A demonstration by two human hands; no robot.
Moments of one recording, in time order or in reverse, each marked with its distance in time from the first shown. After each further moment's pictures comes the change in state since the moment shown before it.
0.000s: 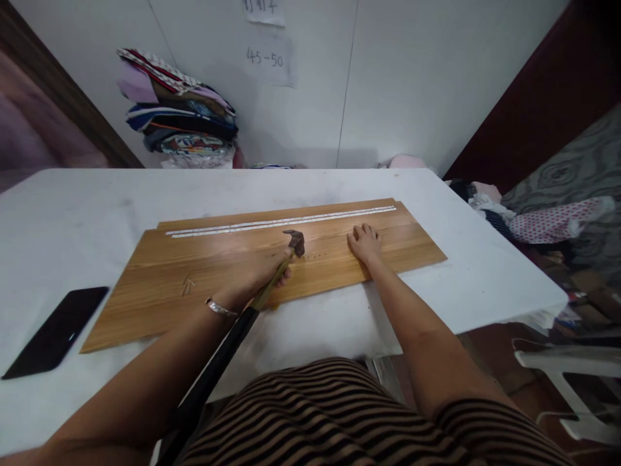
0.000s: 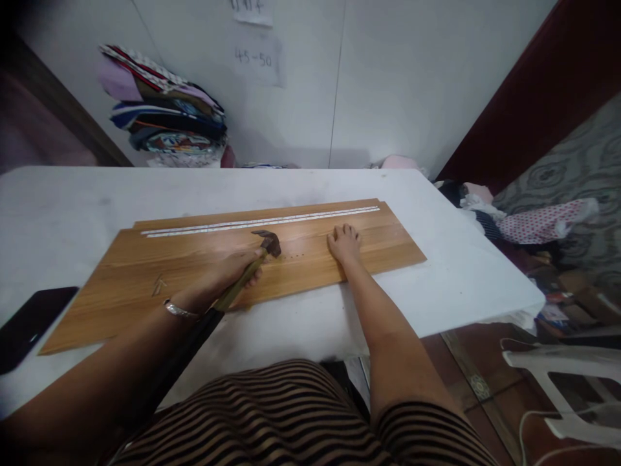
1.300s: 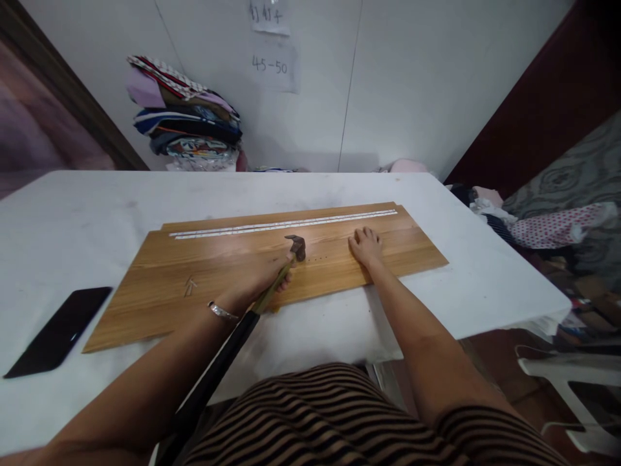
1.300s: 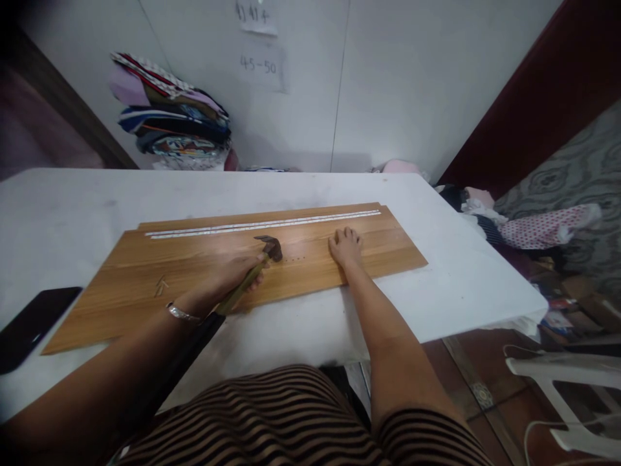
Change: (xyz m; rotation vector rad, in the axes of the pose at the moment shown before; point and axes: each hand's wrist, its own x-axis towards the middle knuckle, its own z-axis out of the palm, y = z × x) left_hand 0.001 -0.003 0.000 0.016 0.016 -0.050; right_hand -0.001 -0.001 0.000 0.024 0.019 -0.006
